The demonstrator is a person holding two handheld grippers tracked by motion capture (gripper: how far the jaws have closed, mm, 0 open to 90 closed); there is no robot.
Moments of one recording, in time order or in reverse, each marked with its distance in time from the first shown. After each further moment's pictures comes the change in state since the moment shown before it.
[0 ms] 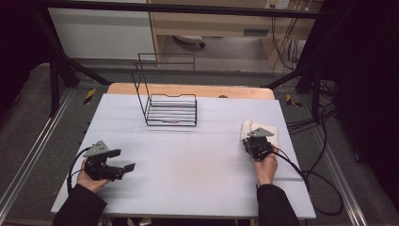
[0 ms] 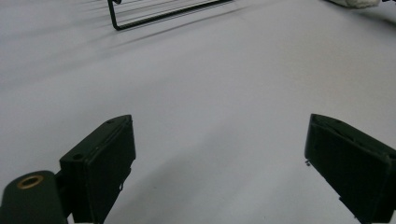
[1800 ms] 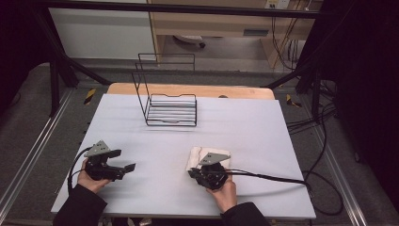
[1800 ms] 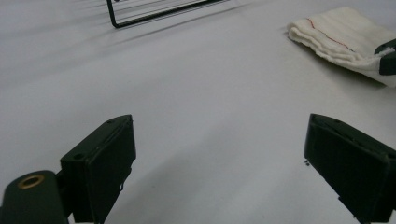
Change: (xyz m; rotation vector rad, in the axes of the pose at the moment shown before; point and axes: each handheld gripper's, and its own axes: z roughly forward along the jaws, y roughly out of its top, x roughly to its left) left arm -0.002 0.001 0.001 0.011 0.006 -0.001; right arm 0.166 0.008 -0.036 -0.024 0.549 -0.079
